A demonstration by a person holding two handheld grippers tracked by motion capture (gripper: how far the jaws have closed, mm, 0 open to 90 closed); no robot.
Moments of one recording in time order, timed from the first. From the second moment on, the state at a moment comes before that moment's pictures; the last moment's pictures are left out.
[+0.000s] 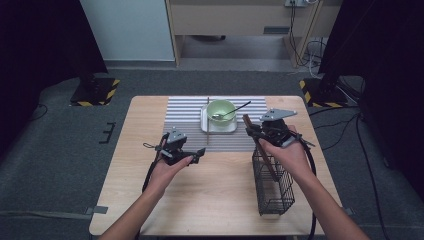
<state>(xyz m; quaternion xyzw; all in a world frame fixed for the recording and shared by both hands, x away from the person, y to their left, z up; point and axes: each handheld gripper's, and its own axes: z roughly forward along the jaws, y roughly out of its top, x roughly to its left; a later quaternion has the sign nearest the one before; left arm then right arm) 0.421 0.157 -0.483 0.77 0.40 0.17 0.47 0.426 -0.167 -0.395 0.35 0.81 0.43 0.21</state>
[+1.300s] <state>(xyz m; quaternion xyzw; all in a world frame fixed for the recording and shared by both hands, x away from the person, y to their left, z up) 0.419 0.152 -0.472 0.76 0.40 0.17 0.48 0.427 -0.186 -0.363 0.35 0.76 0.50 0.20</state>
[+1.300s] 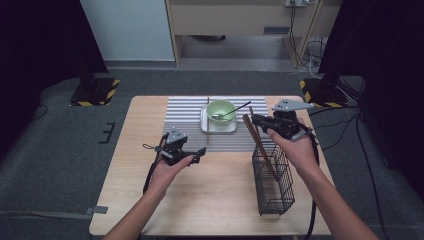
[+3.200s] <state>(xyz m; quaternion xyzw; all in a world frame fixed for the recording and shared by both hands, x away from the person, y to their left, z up) 0.412 0.096 -0.422 0.75 0.32 0.15 0.55 0.438 -0.129 -0.296 0.34 0.68 0.61 0.22</state>
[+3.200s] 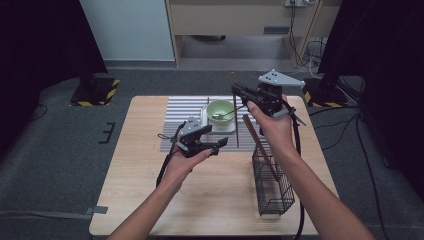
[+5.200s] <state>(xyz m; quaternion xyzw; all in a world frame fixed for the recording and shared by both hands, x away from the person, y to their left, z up) 0.425 0.105 -0.449 0.73 0.37 0.12 0.56 0.433 -0.115 -0.299 0.34 0.69 0.59 0.25</state>
